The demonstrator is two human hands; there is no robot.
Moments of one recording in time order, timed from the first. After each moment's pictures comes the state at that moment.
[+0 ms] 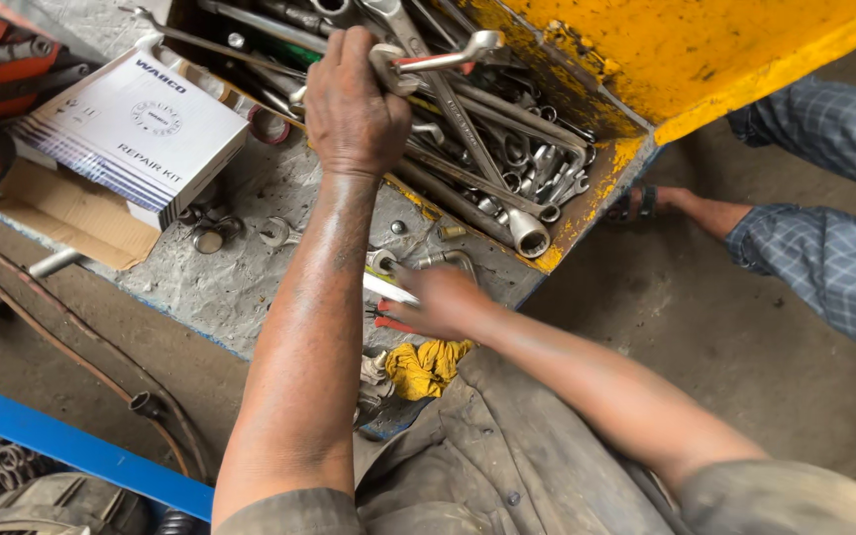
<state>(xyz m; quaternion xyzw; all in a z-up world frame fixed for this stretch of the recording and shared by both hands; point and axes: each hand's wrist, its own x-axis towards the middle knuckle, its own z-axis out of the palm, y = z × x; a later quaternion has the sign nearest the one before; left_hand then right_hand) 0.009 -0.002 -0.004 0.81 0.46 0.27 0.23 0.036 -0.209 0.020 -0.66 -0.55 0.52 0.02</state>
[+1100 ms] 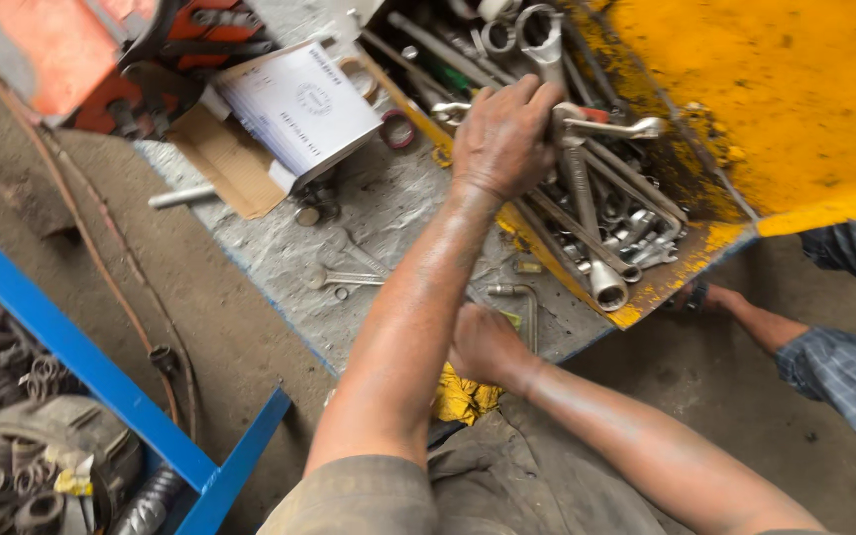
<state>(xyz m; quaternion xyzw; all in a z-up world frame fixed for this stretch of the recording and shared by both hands) 0.007 -0.005 0.017 0.86 0.37 0.26 0.24 0.002 -0.222 0.013 -0.59 -0.64 0.49 0.01</state>
